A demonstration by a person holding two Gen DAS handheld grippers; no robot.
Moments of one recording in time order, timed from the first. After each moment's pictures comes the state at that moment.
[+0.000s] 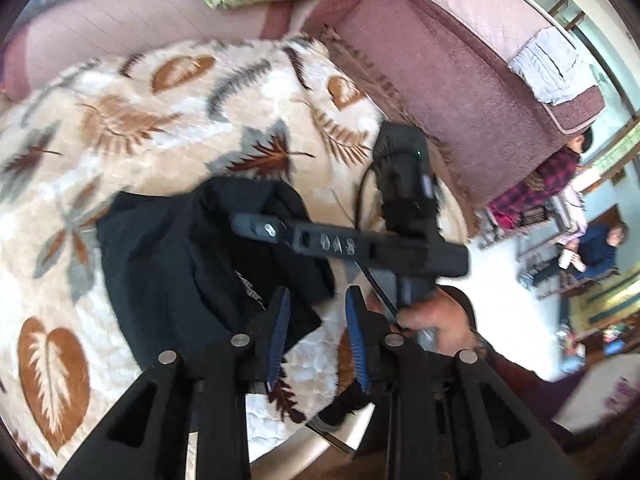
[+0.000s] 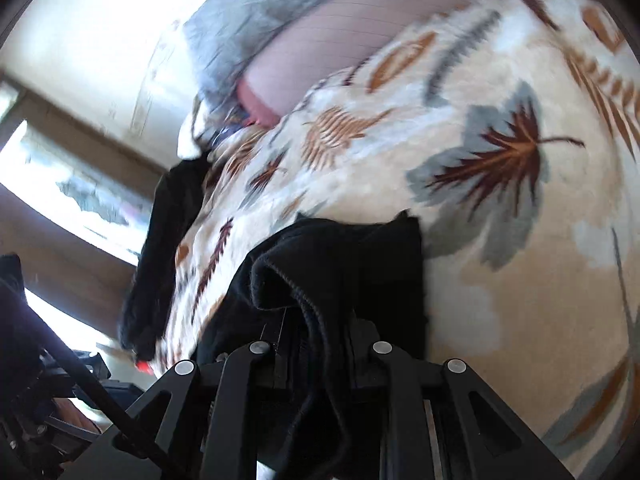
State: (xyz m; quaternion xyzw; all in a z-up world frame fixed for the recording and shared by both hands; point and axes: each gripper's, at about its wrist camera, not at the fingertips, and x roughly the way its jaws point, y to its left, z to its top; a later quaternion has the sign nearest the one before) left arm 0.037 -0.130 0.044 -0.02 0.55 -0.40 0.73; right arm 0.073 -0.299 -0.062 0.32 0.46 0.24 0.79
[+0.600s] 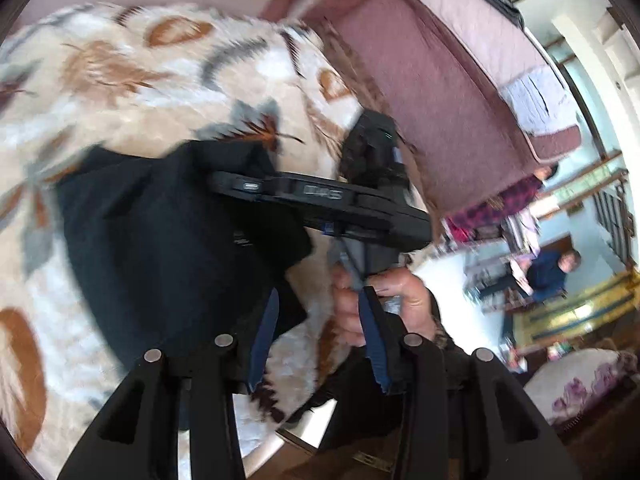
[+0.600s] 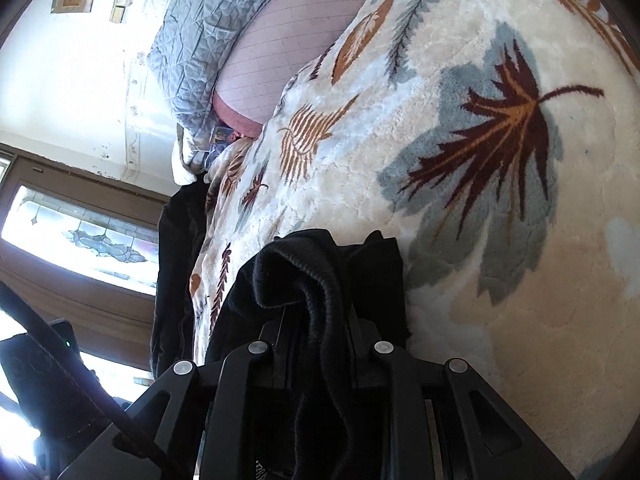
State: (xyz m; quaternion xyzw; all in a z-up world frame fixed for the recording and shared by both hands) left arm 0.046 -0.093 0.010 -0.12 0.55 -0.42 0.71; right arm 0.108 -0.309 -0.101 0.40 0.47 0.24 0.75
